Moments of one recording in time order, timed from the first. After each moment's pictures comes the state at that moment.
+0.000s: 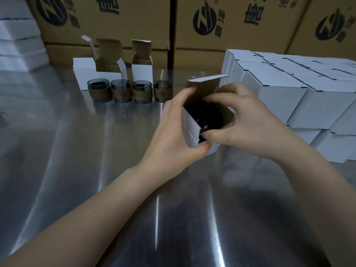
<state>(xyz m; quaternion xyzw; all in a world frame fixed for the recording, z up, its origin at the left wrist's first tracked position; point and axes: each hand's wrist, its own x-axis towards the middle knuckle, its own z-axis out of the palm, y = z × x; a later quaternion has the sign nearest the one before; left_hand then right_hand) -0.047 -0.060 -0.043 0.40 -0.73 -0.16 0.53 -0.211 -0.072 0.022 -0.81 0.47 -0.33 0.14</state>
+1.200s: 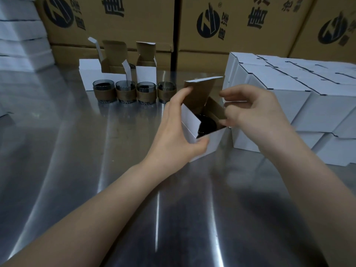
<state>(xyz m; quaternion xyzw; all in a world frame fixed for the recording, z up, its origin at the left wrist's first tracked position) -0.038 -0.072 -0.048 0.42 -0.72 -0.18 0.53 -0.205 -0.087 0.013 -0.63 0.52 -0.49 0.30</state>
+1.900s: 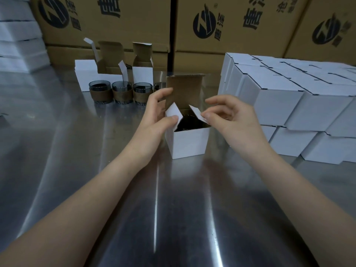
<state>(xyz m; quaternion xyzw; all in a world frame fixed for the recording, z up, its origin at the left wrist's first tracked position) -0.012 -0.080 -0.039 0.38 -0.61 -0.40 0.56 -0.198 -0.093 -0.013 -0.67 0.45 -0.51 0.29</state>
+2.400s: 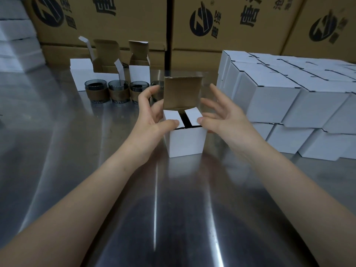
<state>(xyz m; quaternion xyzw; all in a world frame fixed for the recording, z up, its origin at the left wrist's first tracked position) -0.018 -0.083 -0.040 0.36 -0.56 -0.46 0.59 -0.201 -0.103 -0.021 -0.64 0.43 -0.47 0.43</state>
